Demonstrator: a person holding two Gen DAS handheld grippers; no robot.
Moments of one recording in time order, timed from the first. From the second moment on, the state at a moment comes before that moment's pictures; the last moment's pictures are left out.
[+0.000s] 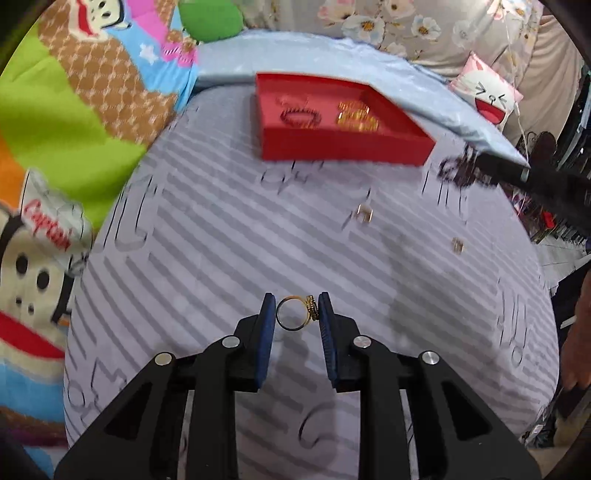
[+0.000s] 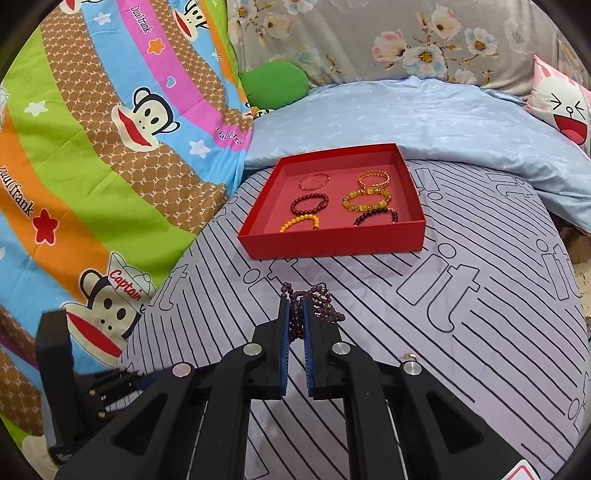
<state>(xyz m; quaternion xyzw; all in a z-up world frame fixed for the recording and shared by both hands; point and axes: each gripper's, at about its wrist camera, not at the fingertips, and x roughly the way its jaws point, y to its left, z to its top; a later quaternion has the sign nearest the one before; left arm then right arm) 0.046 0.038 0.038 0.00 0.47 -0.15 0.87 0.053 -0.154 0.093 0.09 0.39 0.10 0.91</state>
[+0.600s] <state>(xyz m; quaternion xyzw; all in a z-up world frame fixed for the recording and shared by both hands) 0.229 -0.039 0.073 0.00 0.39 -0.19 0.90 0.195 -0.172 0.085 0.07 0.38 0.08 0.92</state>
